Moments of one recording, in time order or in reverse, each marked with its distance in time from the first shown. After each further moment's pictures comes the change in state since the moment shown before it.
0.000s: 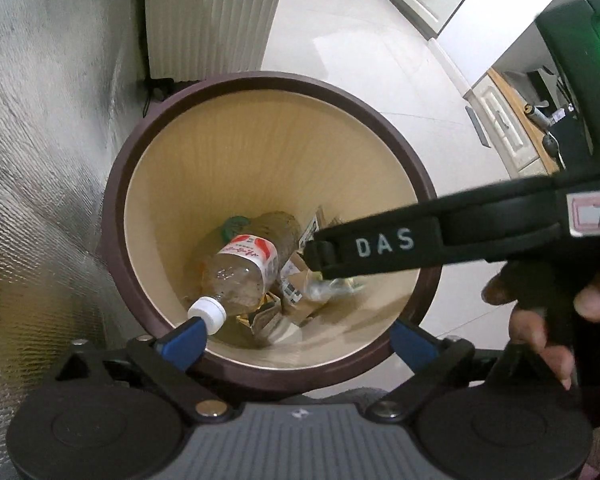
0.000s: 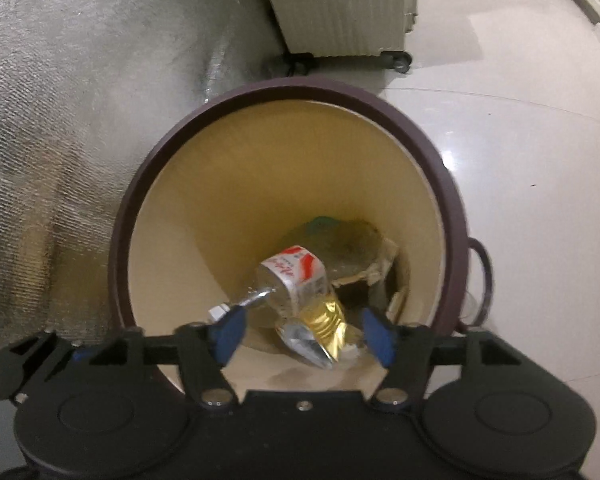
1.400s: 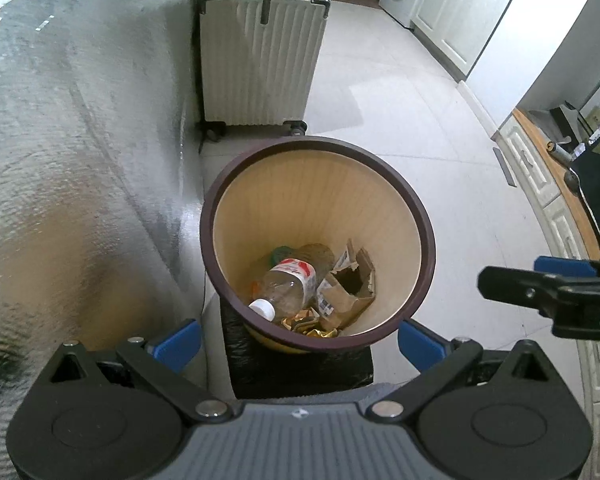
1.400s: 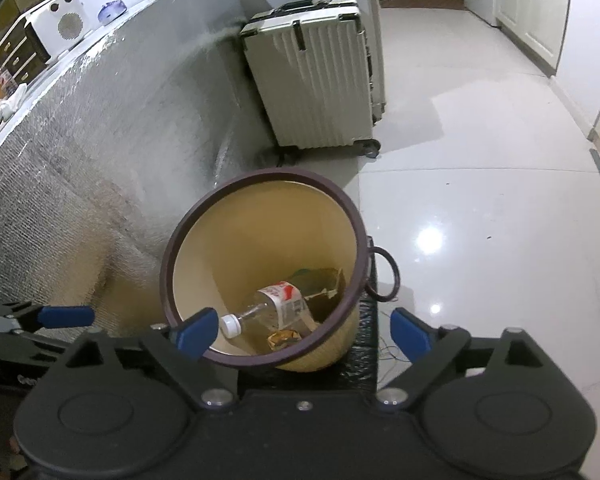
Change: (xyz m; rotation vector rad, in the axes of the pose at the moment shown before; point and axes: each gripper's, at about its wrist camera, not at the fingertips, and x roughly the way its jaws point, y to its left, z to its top) left arm -0.092 -0.005 -0.027 -0.040 -0.132 0.130; right arm -0.142 -0.023 -0.084 0.025 -0.304 -0.011
